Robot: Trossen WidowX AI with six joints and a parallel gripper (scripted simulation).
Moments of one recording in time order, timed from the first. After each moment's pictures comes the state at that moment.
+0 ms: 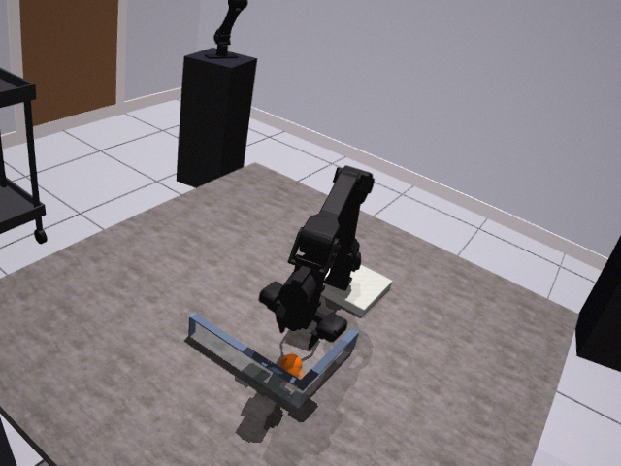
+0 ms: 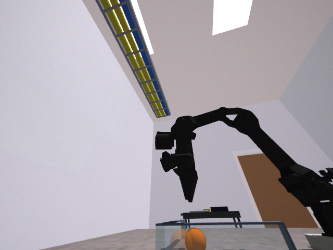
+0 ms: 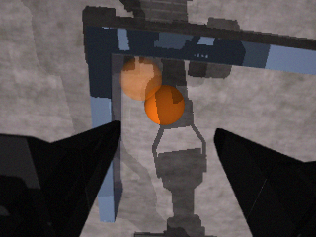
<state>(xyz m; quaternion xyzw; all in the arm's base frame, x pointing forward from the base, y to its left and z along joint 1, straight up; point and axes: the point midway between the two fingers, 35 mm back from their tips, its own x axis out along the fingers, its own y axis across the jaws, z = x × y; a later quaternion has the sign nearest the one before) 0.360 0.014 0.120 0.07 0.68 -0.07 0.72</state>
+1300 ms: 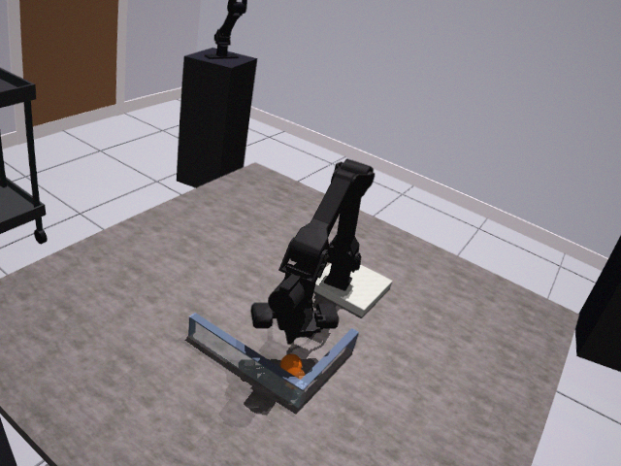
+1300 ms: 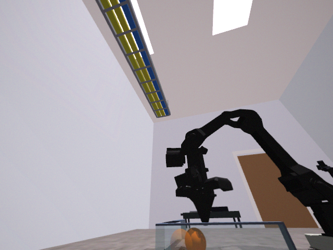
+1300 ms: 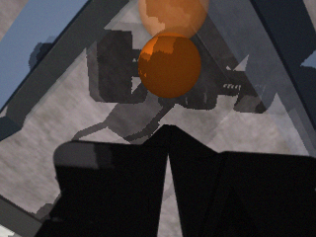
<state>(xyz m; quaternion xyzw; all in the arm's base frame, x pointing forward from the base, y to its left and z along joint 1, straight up) 0.325 -0.011 0.067 -0.21 0.66 0.19 0.69</state>
